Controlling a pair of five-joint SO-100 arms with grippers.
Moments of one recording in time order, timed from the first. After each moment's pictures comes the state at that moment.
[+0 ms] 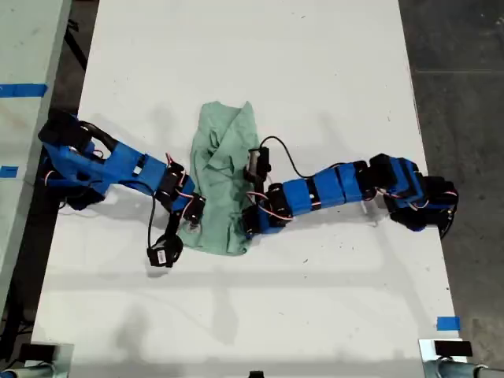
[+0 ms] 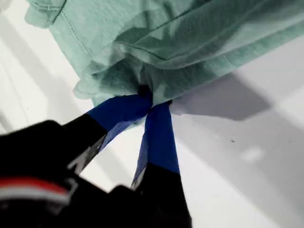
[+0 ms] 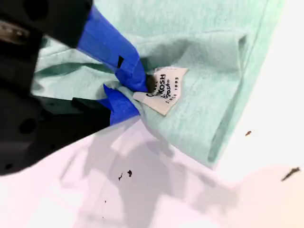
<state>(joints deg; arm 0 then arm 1) 22.7 72.1 97.0 55.5 -2.7 -8.7 44.5 46.8 70.9 -6.2</state>
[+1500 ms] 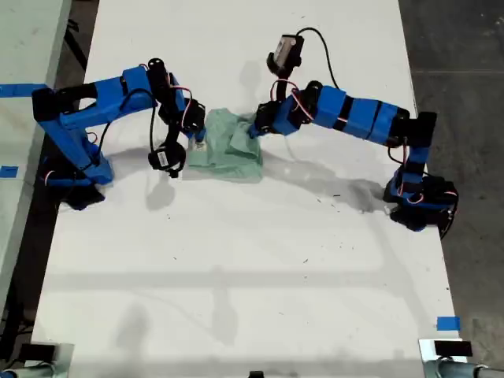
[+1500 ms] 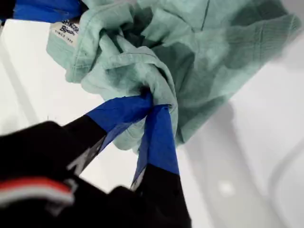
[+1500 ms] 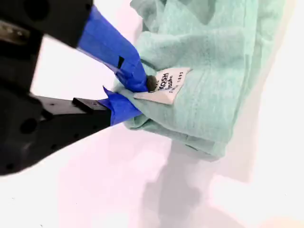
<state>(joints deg) -15.2 87.0 80.5 79.5 29.2 24.1 73.7 64.7 63.4 -35.2</state>
